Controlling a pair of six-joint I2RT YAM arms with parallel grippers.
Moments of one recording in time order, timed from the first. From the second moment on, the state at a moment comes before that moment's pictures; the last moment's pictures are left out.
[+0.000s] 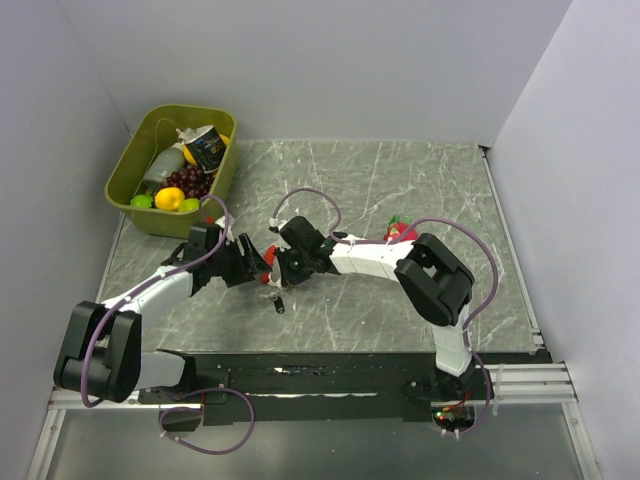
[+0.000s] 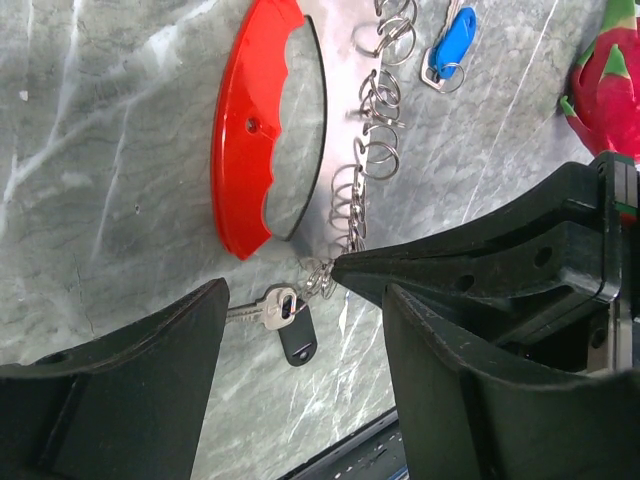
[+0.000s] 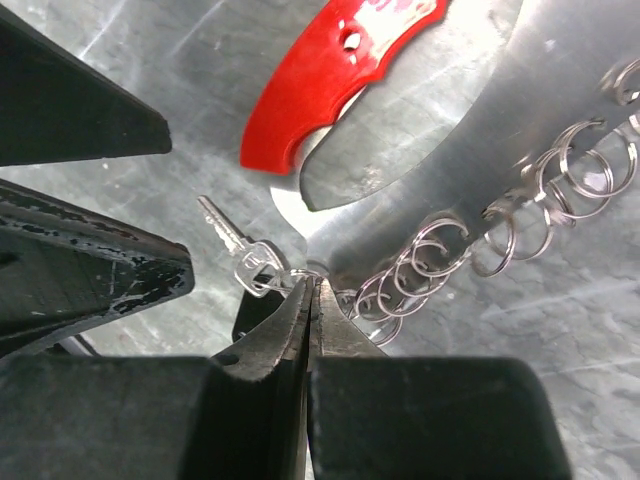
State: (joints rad) left arm -0.25 1.29 0.59 -0.12 0.40 -0.67; right arm 0.89 1.96 1.29 -0.25 -0.18 0.38
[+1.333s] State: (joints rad) left arm -0.25 1.34 0.58 -0.10 0.40 -0.67; right arm 1.04 1.87 1.15 -0.22 0.04 0.35
